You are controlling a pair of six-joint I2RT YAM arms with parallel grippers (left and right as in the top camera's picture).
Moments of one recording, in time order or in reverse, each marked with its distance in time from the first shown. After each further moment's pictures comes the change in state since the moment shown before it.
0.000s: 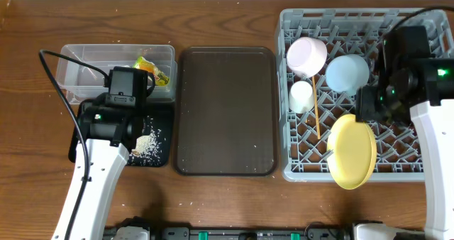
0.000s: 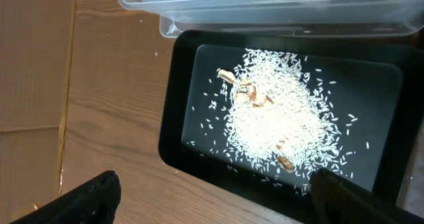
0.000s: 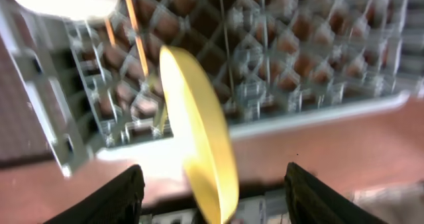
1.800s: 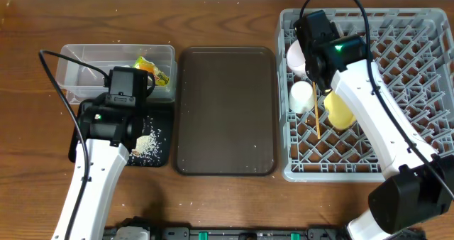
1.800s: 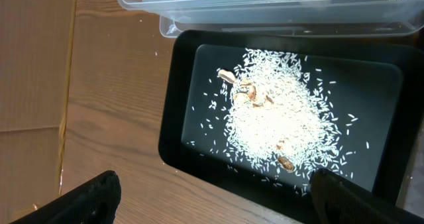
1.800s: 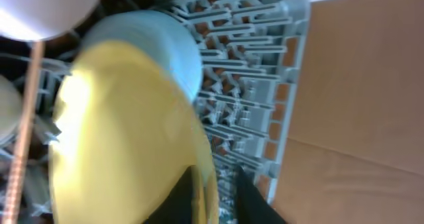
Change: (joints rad) left arm 0.000 0.000 0.000 0.000 0.000 0.000; right arm 0.307 0.296 0.009 0.454 0.640 -0.316
